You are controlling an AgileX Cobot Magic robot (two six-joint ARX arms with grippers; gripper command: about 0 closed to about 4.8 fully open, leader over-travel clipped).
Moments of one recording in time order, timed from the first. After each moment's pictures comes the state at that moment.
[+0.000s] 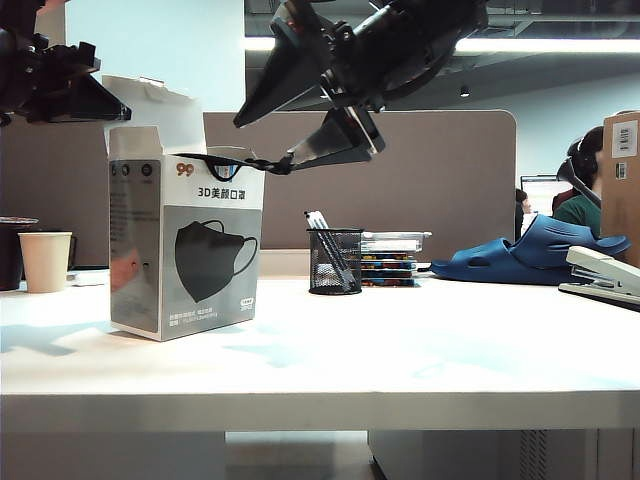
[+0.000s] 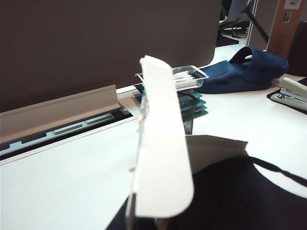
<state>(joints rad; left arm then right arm) -0.03 1.32 0.69 0.55 0.53 0.12 0.55 1.80 1.49 -0.47 -0.70 0.00</state>
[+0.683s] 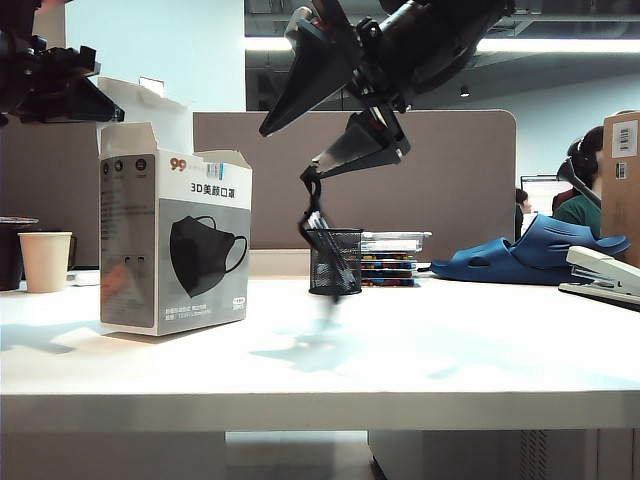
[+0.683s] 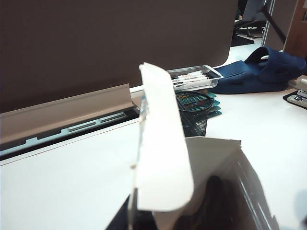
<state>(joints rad) -0.03 1.32 0.69 0.56 0.48 0.12 0.53 1.77 1.49 -0.64 -0.70 -0.08</state>
